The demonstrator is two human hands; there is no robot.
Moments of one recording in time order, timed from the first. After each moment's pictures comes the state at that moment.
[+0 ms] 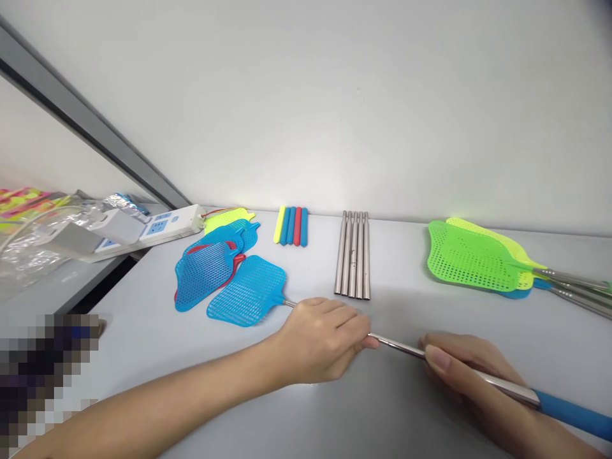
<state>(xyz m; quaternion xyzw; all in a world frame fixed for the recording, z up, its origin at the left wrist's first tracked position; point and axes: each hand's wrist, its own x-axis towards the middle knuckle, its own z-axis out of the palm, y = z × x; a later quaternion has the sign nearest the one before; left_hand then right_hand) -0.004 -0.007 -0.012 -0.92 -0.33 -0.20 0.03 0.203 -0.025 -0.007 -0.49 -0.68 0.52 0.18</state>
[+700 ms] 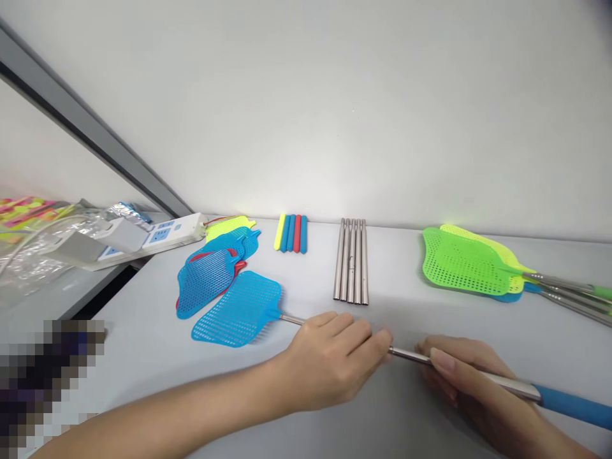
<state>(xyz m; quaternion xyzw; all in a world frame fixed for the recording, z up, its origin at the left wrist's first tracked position) 0.006 -0.018 -0.009 -0.92 -0.33 -0.21 0.09 0.207 -0.024 -0.011 -0.48 -0.61 0.60 0.22</state>
